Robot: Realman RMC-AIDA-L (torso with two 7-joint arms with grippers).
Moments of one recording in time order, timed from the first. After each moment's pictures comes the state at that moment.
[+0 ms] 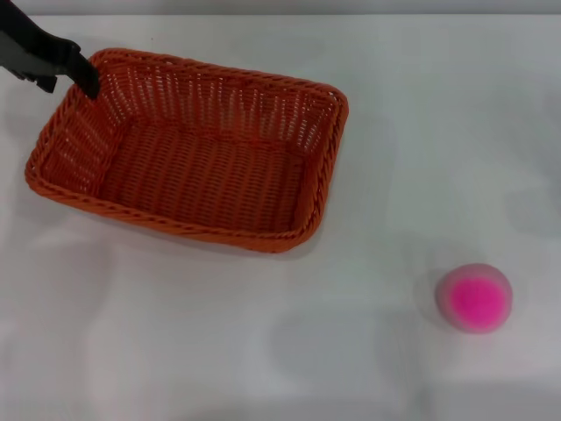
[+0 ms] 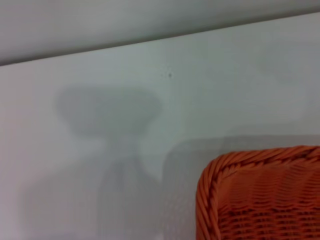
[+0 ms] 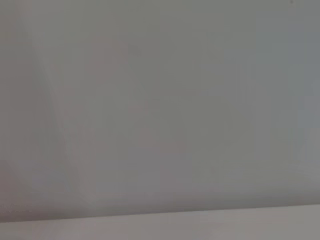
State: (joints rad) left arm -1.08 -1.91 -2.19 -0.66 2.83 -1.40 0.41; right arm 0.23 1.97 -0.56 -0.35 1.82 1.09 -2.16
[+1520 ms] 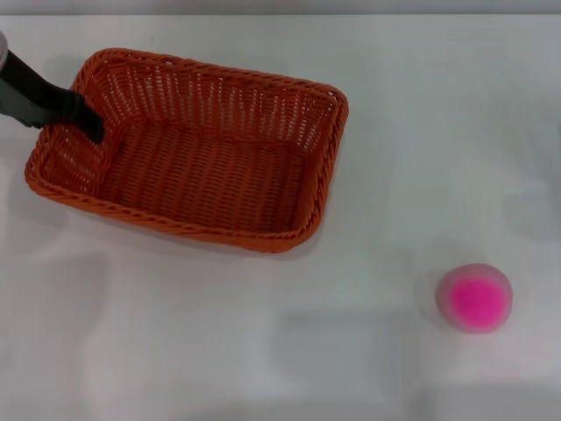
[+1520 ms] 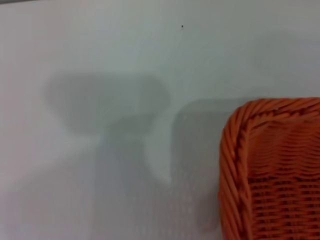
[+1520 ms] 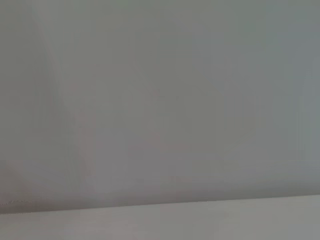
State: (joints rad) left arm -1.02 -1.94 -2.19 -0.59 2.83 -1.31 0.44; right arm 0.22 1.98 -0.56 -0.35 1.80 1.10 -2.15
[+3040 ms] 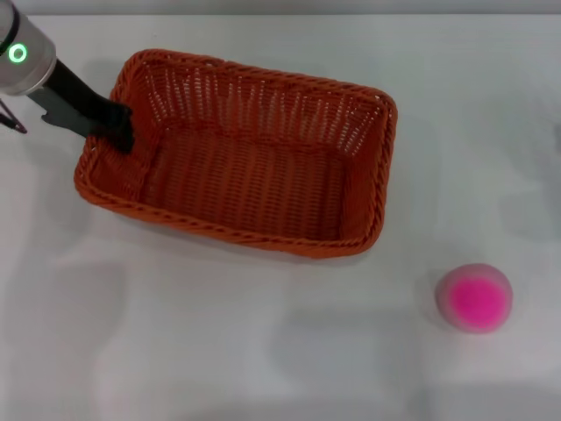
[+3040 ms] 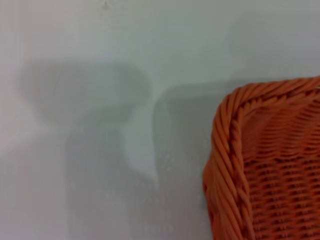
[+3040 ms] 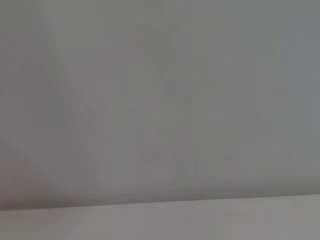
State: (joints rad) left arm -1.03 -2.01 -2.19 -0.67 2.83 -1.40 0.43; right arm 0.22 1.98 -0.56 -0.35 1.78 1.11 -2.15
